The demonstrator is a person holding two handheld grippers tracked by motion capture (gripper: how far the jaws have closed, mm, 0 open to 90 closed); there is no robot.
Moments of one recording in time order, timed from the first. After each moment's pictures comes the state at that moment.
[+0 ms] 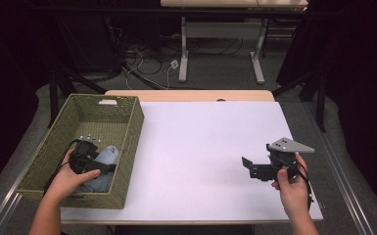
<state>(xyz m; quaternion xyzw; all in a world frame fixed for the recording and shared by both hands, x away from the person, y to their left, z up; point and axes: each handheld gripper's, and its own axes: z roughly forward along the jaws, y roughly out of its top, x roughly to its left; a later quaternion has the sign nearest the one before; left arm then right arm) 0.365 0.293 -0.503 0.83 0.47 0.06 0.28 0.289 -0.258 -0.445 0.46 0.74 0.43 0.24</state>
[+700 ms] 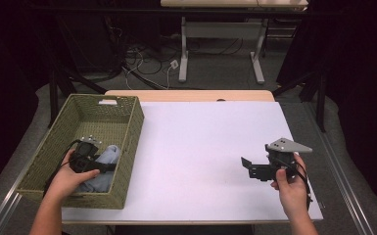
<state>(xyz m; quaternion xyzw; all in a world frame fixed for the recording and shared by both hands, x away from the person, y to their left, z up) 0.365 0.293 -0.505 0.85 0.45 0.06 0.27 0.291 -0.257 -0.448 0.46 0.74 0.43 0.24</state>
